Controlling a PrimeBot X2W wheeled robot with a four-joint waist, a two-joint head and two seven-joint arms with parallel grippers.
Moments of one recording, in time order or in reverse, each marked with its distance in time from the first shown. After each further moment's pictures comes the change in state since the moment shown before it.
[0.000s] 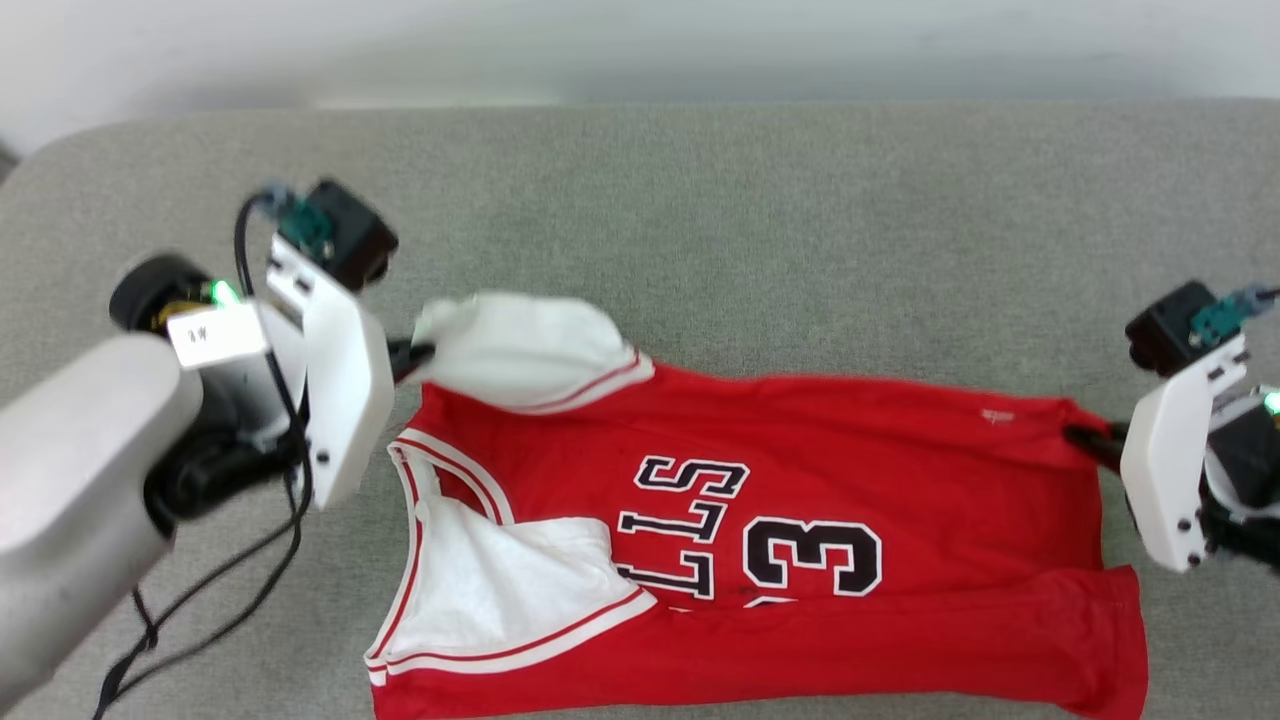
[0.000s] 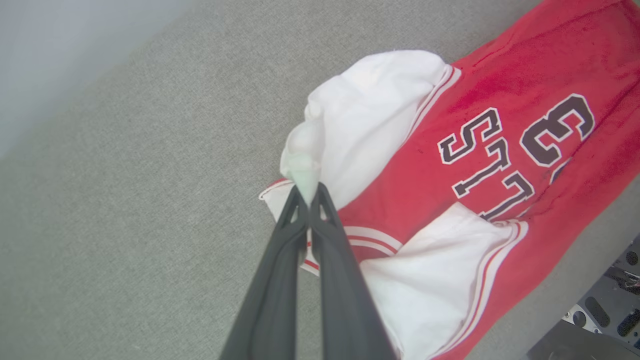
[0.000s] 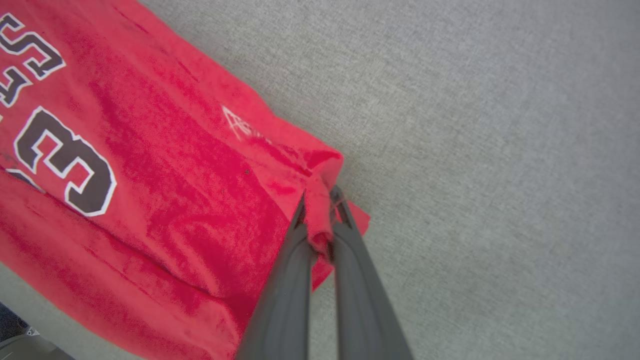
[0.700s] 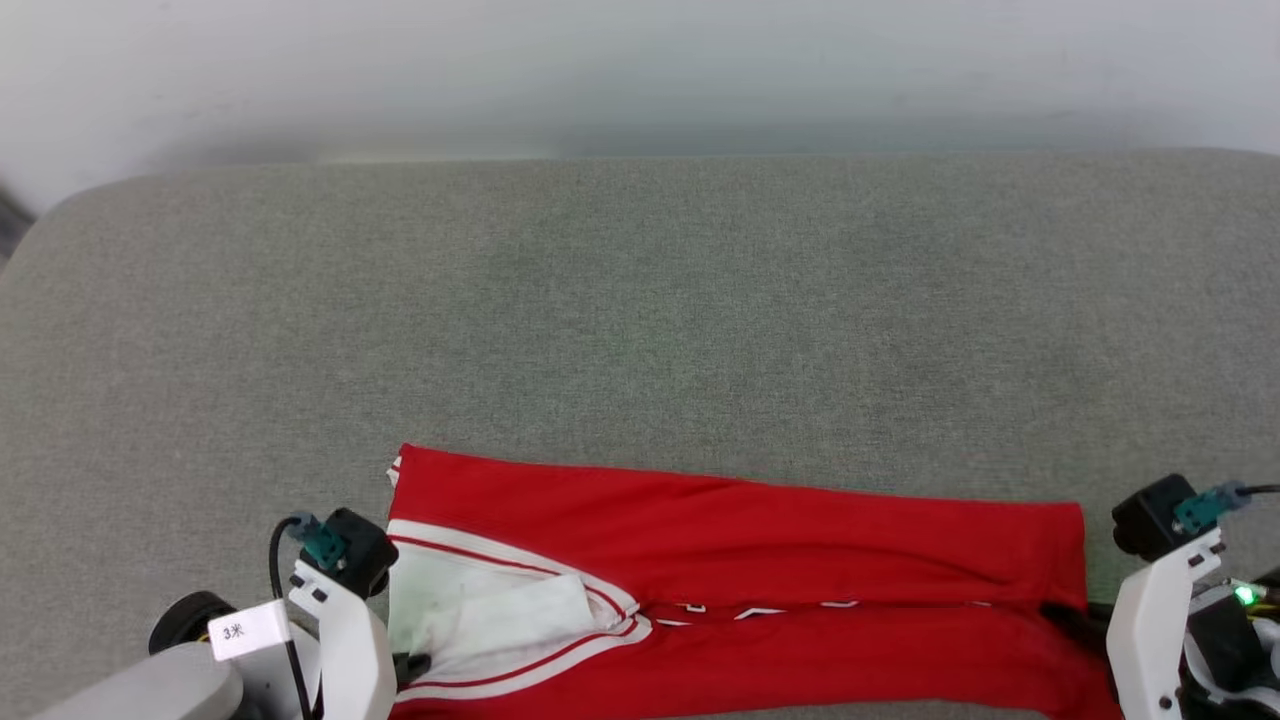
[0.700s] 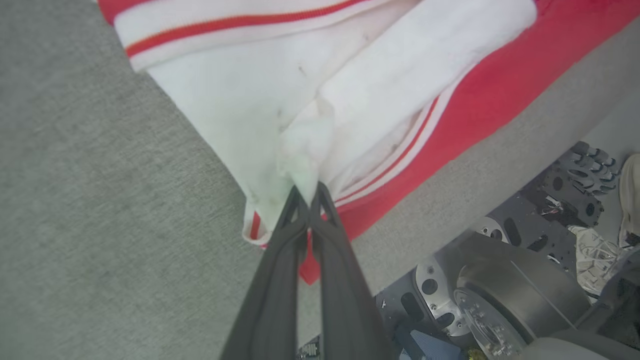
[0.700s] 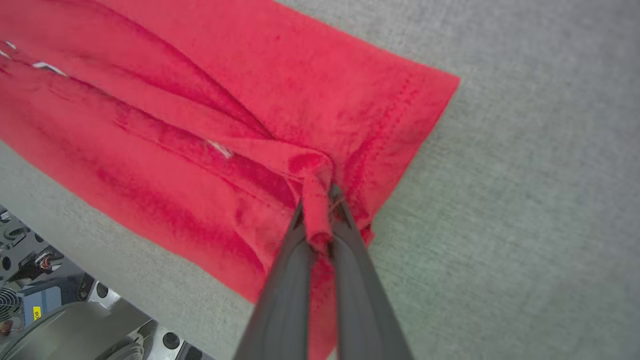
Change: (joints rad) left arm 0.420 0.093 -0.113 -0.111 -0.086 0.123 -0.135; right arm 0.327 0.020 -0.063 -0.017 0.024 0.000 -0.130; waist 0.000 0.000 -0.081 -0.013
